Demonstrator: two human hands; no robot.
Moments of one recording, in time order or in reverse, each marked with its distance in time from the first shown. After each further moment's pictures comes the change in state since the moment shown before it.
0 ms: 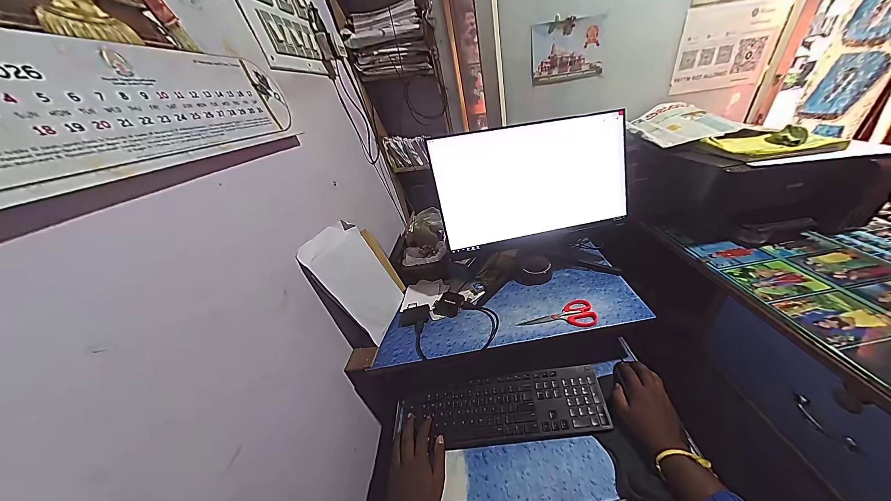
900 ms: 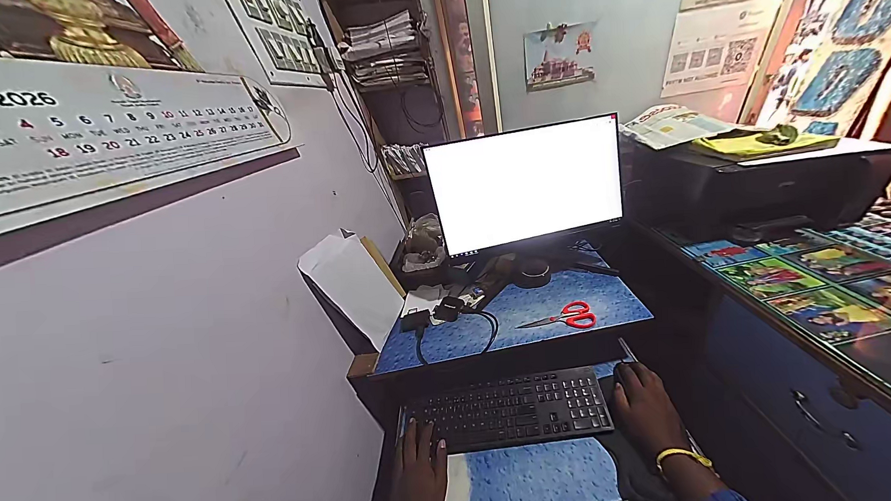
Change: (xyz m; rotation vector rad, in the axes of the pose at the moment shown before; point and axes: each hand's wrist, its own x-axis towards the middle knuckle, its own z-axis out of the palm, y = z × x) left_hand 0.000 0.002 -0.005 -0.014 -0.012 0.013; right_hand -0.001 -0.003 -0.005 0.019 -0.029 0.025
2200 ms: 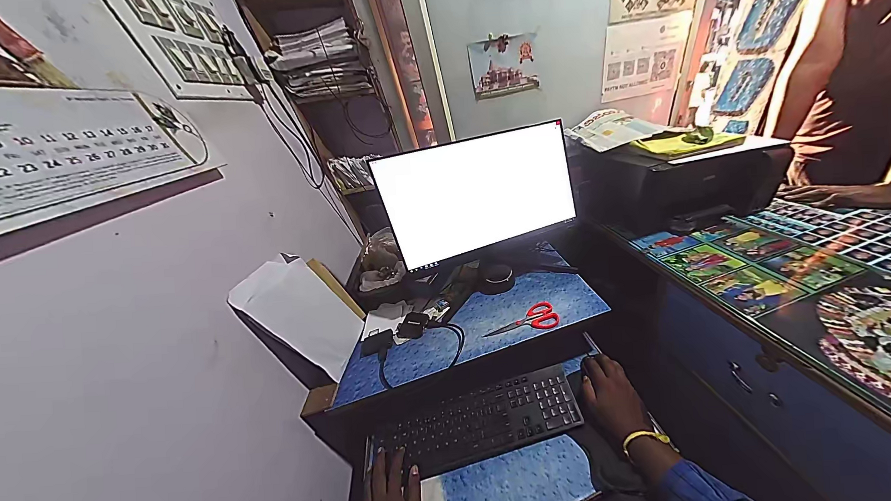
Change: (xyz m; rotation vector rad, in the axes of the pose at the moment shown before) left_hand 0.001 0.003 -0.012 -0.035 -0.066 0.037; right_hand 0.002 -0.004 -0.009 -0.021 -0.050 0.030
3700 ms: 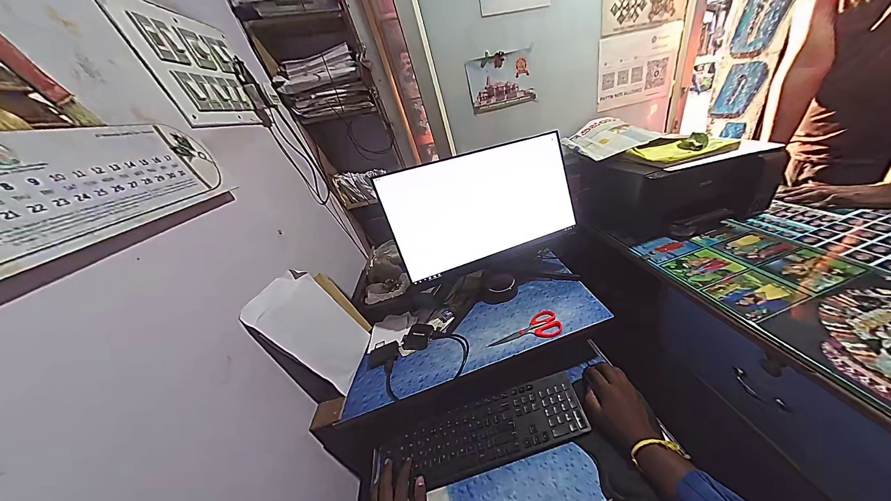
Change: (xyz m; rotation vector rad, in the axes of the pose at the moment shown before) left_hand 0.004 0.013 -0.017 -0.006 -0.048 -0.039; right_hand 0.001 -0.002 -0.010 -0.023 0.004 -0.082
